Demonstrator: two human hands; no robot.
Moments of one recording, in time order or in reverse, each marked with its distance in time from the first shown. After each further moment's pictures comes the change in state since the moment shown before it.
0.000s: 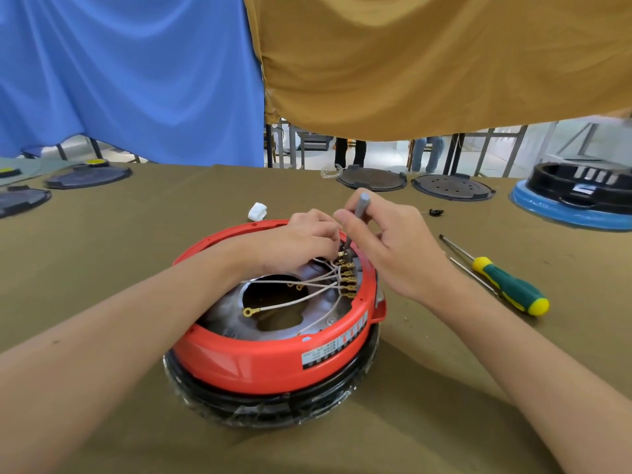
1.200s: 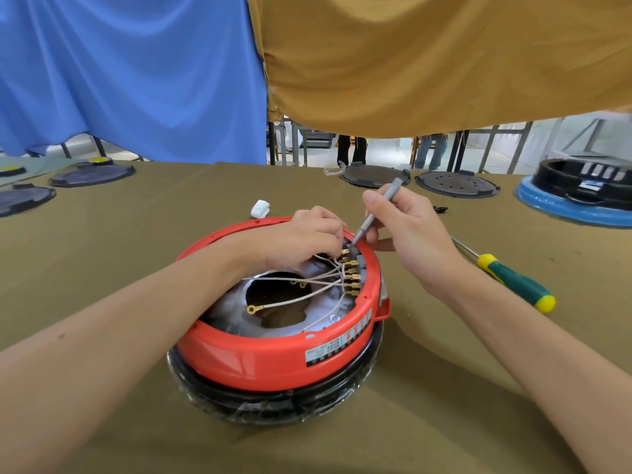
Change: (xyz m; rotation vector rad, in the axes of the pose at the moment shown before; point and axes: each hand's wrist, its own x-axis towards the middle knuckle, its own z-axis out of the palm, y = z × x) left_hand 0.004 -0.007 -0.002 -0.046 -0.043 -0.006; right_hand 0.004 0.011 -0.001 0.529 0.063 0.458
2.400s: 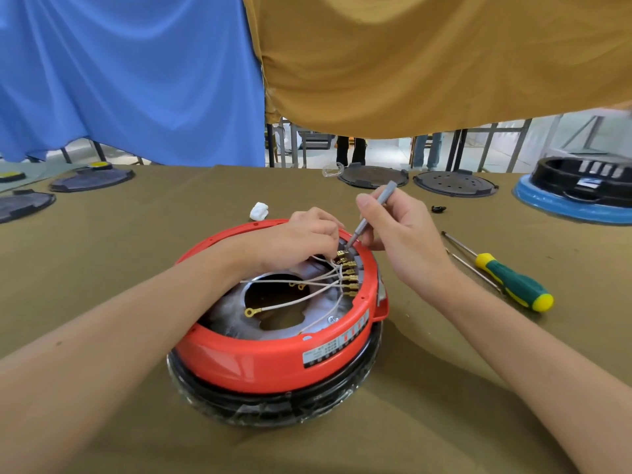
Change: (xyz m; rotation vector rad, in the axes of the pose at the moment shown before) left_hand 0.001 -0.006 -0.002 0.007 0.005 0.017; right_hand -0.004 0.003 0.008 -0.041 0.060 -0.117
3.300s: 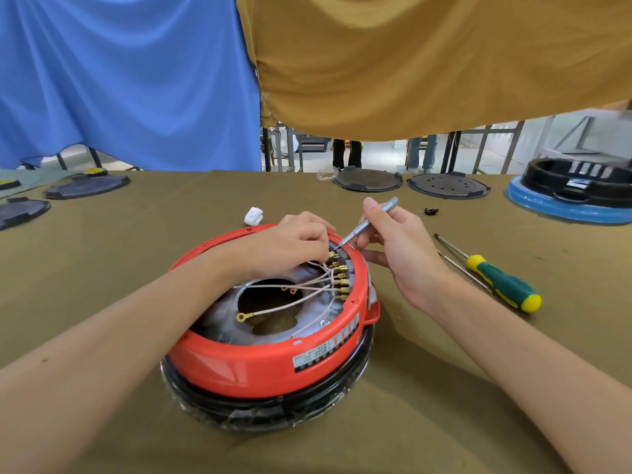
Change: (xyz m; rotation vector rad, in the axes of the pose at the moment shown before) left_hand -0.005 -0.002 -0.003 0.064 0.019 0.053; right_hand 0.002 0.011 -0.003 0.273 0.049 0.297
